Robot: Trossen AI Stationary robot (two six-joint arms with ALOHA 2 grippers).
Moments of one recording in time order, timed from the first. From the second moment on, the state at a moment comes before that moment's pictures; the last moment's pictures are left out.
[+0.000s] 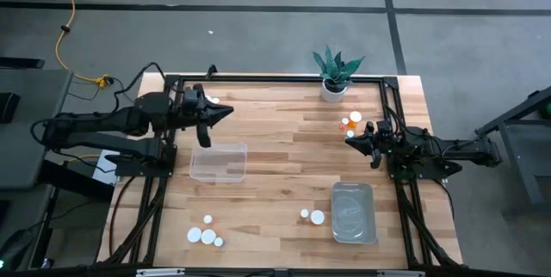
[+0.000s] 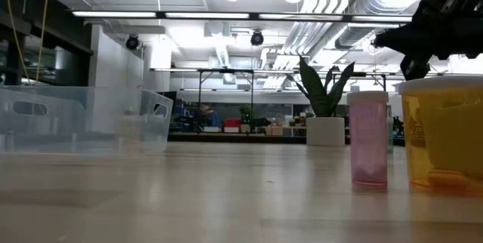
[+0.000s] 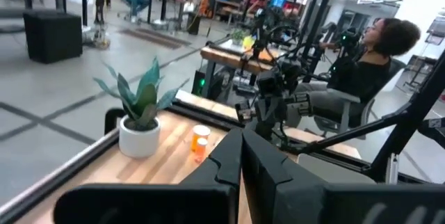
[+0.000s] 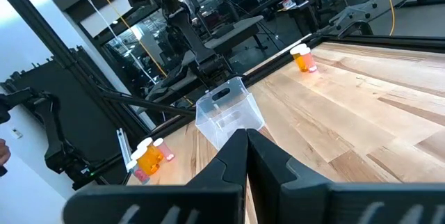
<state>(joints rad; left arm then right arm) 0.19 0.75 0.74 -0.04 -0.18 -0.22 -0.01 0.02 0.01 0.03 0.12 0.52</state>
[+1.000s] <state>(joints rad) 0.19 0.51 0.74 -0.16 -0.10 -0.18 -0.01 0.58 0.37 0.51 0.39 0.30</state>
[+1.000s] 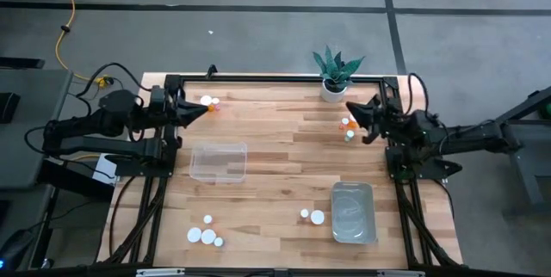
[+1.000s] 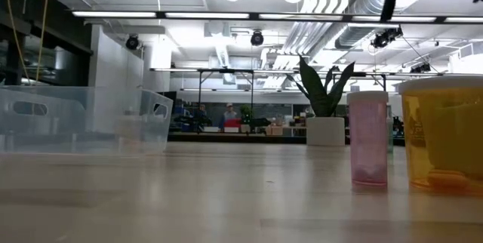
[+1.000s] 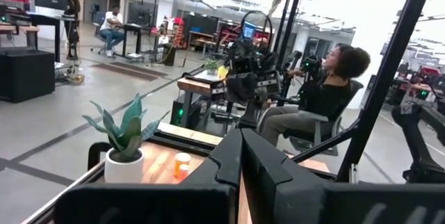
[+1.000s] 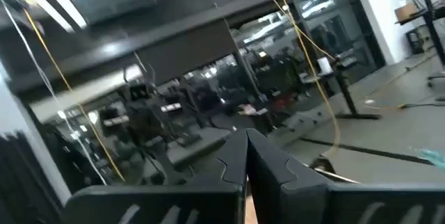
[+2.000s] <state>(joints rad) 0.29 0.69 0.80 -0.43 -0.36 -0.26 -0.01 0.70 0.69 -0.29 0.36 0.31</state>
